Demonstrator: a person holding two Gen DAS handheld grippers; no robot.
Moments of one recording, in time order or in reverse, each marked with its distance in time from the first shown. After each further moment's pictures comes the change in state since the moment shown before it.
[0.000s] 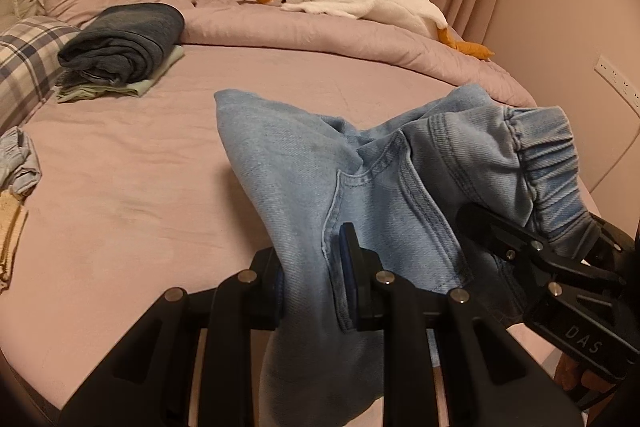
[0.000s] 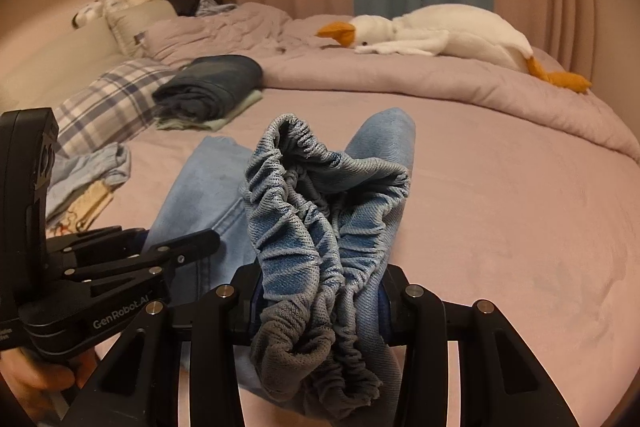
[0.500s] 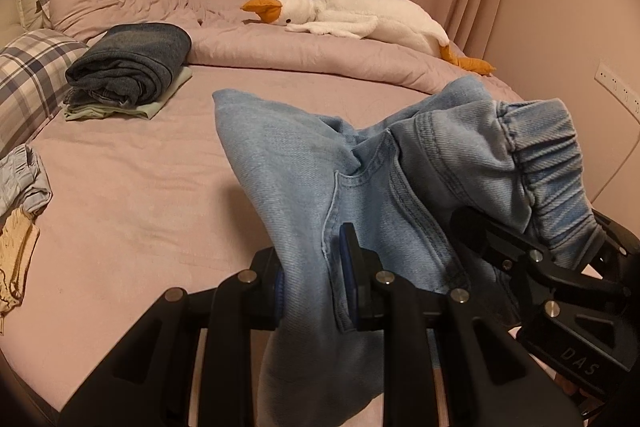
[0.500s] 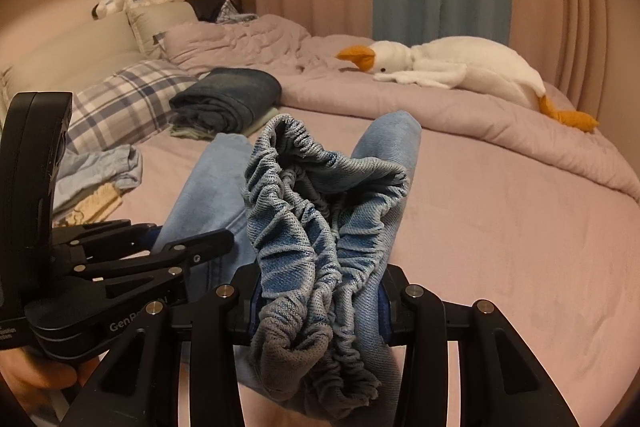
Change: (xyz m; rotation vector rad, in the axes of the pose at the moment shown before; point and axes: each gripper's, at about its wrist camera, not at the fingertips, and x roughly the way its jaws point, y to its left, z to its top) left arm -0.013 0.004 0.014 0.004 -0.058 0.010; right arm -0.006 0.022 0.013 -0.077 -0.064 -0.006
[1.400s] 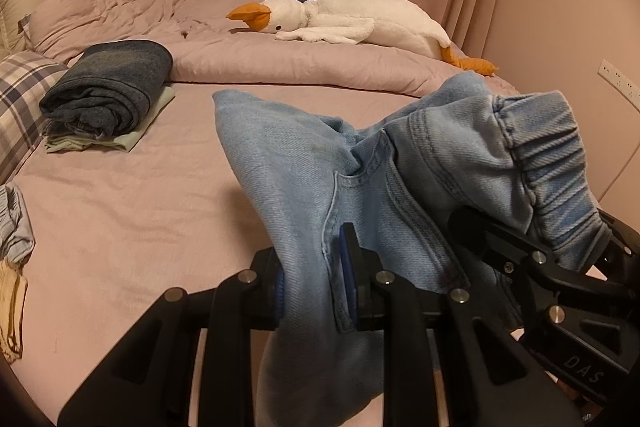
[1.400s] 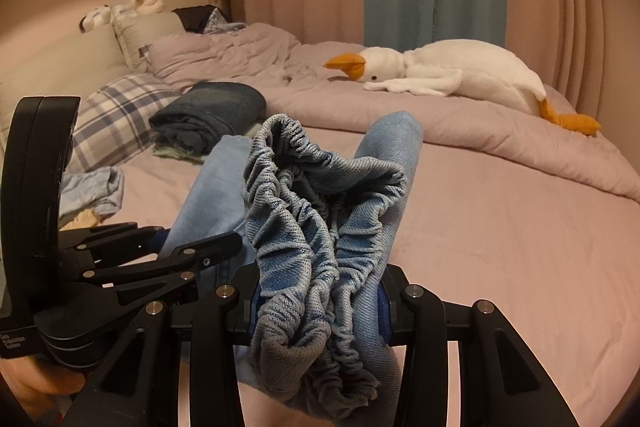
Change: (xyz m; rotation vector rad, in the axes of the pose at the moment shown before) left arm 0.045 -0.003 0.040 0.049 -0.004 -0.005; right arm 0.029 -0.014 0.023 0.030 -0.024 -0.011
